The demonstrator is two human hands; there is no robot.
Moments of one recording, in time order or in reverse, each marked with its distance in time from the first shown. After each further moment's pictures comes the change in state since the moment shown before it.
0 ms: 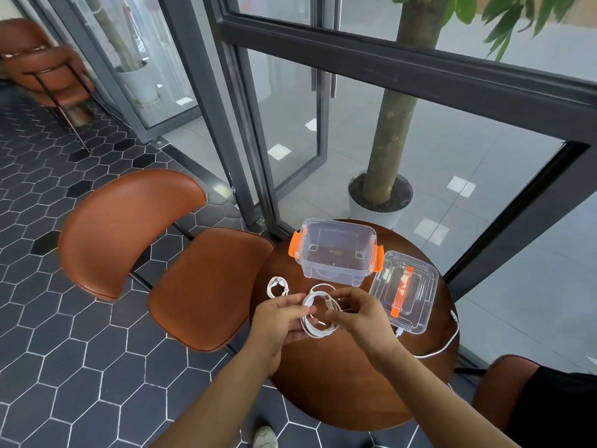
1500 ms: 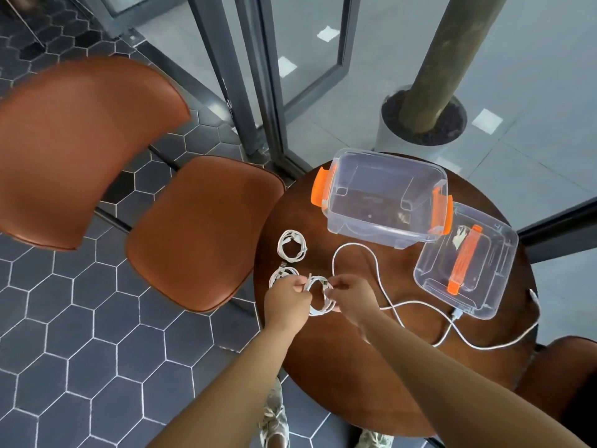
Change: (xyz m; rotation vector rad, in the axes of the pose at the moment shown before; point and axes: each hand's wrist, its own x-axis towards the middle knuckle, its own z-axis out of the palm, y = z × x) left_hand 0.180 -0.121 -0.049 0.622 0.254 -0.035; right_hand 0.146 0.172 0.077 -0.293 0.030 0.459
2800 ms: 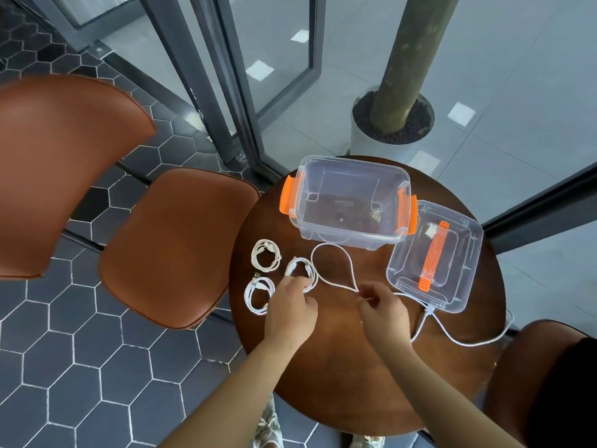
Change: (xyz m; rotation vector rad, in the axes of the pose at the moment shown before) left_hand -0.013 0.026 0.030 0.360 -0.050 0.342; right_hand -0.034 0.032 -0.067 -0.084 0.357 -0.137
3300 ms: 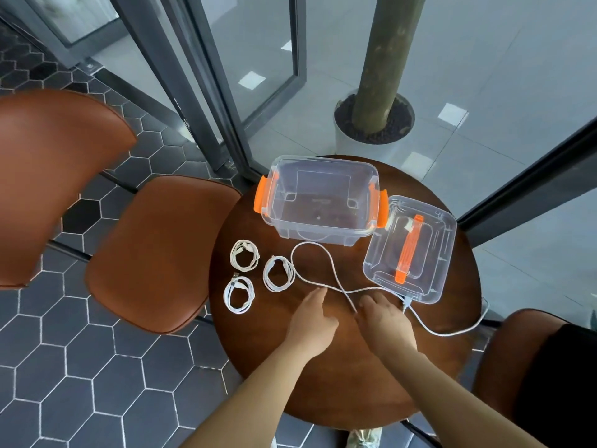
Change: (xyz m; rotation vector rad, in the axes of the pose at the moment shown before) left_hand -0.021 0.043 0.055 -0.083 -0.378 -0.057; right_hand 0.018 0.060 -0.033 -0.802 -0.173 -0.199
